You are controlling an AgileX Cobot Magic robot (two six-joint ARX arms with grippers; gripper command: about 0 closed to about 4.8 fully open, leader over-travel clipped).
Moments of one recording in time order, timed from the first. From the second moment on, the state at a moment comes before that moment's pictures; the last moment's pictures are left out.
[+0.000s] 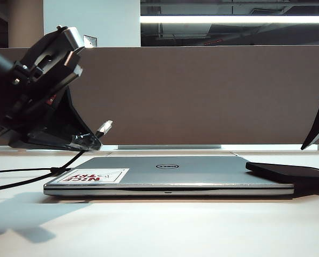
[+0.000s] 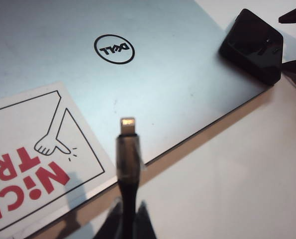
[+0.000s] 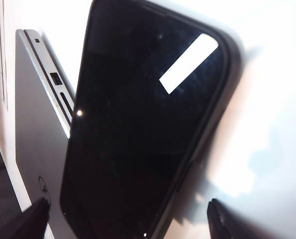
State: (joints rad) left arm -0.67 1.11 0.33 0.28 0.12 -0.24; right arm -0.08 1.27 0.44 0.04 -0.50 1.00
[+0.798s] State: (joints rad) left arm -0.67 1.11 0.33 0.28 0.12 -0.24; right arm -0.07 1.33 0.45 0.12 -0.51 1.00
